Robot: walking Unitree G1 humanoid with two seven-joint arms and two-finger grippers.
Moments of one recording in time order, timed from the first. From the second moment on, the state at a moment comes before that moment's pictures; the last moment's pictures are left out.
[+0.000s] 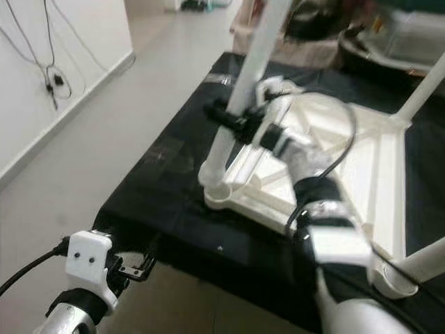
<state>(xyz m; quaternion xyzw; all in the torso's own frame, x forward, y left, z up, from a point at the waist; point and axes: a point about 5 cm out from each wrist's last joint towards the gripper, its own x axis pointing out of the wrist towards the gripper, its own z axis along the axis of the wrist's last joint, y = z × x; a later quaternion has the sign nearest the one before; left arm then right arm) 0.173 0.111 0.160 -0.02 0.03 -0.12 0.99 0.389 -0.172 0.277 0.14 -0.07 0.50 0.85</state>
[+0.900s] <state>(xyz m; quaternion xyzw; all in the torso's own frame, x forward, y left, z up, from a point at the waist) 0.161 0.109 0.166 -0.02 0.04 -0.13 0.99 0.385 -0.157 0.273 0.04 -0.07 0.59 0.81</state>
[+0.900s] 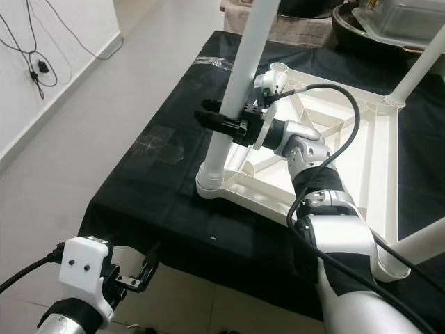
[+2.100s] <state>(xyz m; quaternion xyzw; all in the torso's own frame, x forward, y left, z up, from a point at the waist) 0.163 0.107 0.168 -0.02 0.04 -0.13 0.99 0.362 -0.083 0.265 0.01 -0.07 0.75 0.66</state>
